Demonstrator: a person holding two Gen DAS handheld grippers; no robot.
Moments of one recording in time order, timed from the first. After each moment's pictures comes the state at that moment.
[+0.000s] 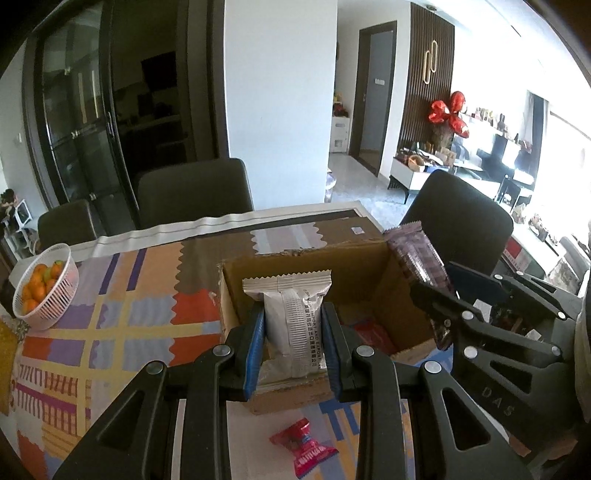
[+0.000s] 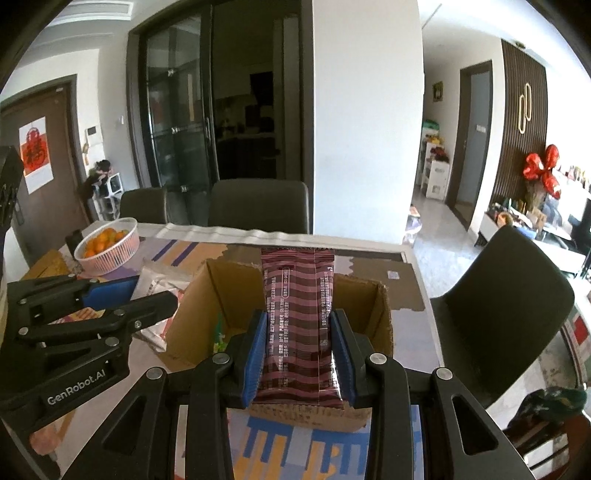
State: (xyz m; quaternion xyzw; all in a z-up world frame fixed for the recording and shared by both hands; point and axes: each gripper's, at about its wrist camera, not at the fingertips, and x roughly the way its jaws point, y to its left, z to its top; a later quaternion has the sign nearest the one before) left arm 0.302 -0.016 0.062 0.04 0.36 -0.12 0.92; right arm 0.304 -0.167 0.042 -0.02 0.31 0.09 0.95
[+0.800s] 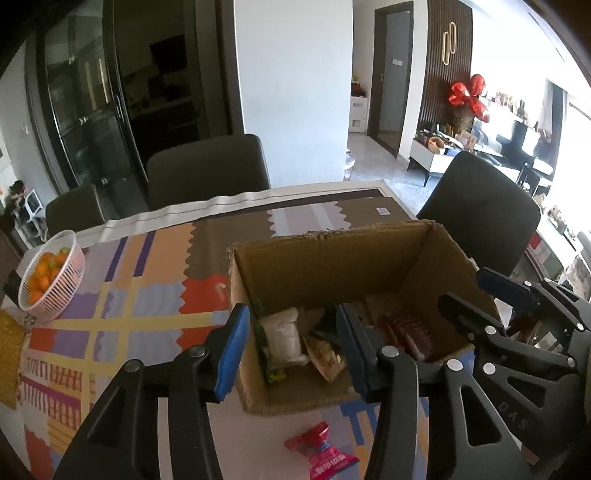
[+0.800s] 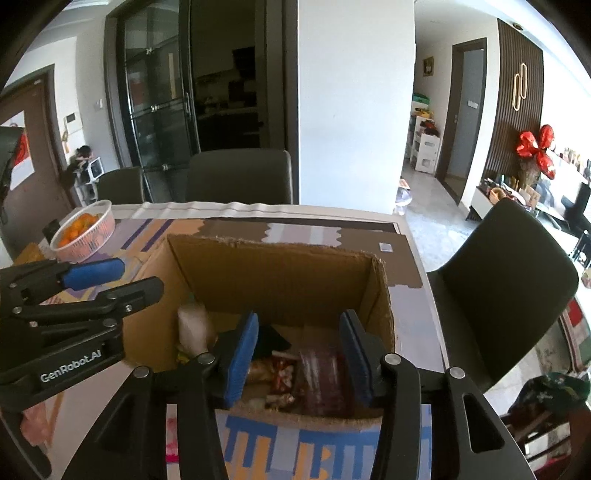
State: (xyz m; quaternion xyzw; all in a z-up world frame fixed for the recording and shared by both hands) left arm 0.320 -0.017 0.039 0.05 0.39 -0.09 0.91; right arm 0.334 -0.176 0.013 -0.02 0.35 0.07 0.93
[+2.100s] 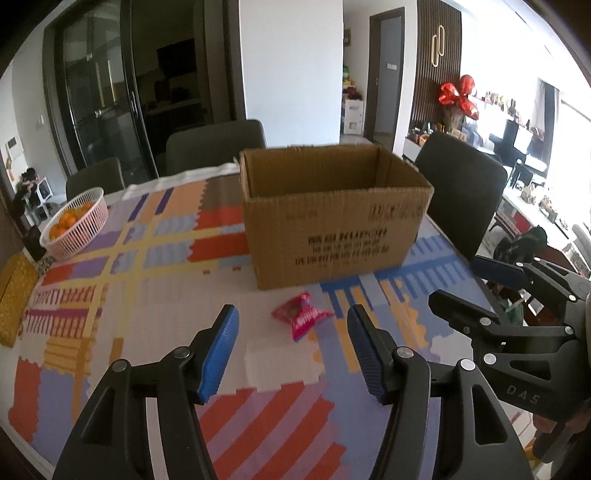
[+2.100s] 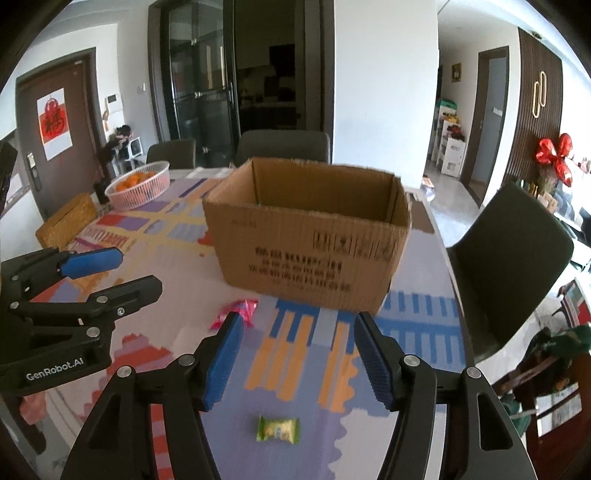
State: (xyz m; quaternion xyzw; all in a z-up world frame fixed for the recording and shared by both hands) left arm 0.145 -0.001 0.004 0.05 0.39 -0.09 0.92; right arm 0.176 -0.166 -0.017 -0.04 0.36 0.12 0.92
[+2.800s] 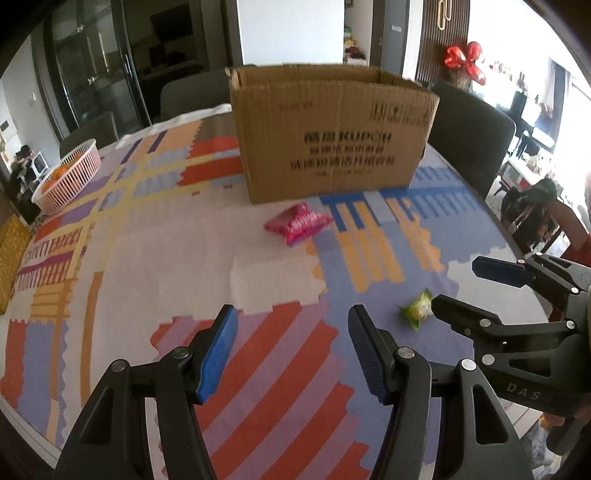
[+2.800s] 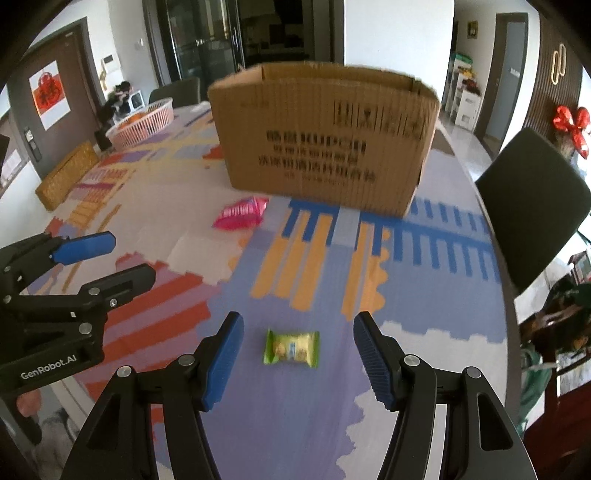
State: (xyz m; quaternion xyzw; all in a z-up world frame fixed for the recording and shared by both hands) left arm 0.118 -0.002 -0.067 0.06 0.46 -0.08 0.88; right arm 0.151 -0.163 -0.092 -0.05 0.46 0.14 0.87
